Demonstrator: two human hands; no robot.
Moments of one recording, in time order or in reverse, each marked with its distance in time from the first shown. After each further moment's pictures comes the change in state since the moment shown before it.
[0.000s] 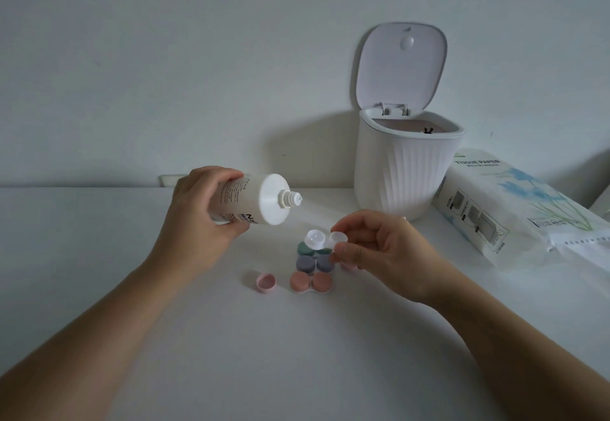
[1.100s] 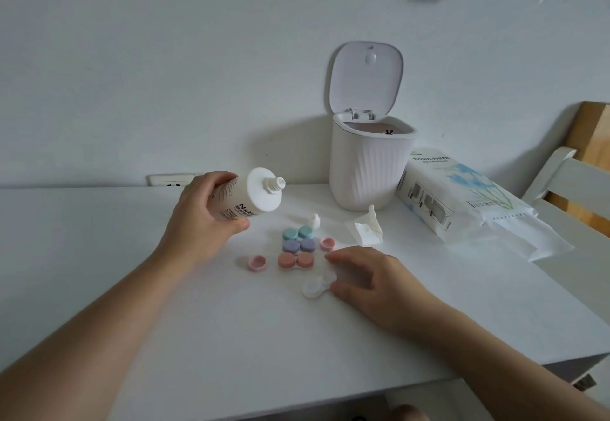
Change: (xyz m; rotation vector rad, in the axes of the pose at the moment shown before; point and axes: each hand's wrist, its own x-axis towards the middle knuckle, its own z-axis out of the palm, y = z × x) left_hand -0.009 -0.001 0.005 -0.235 -0.093 -0.197; right_hand -0.071 0.011 0.018 -0.651 0.095 0.017
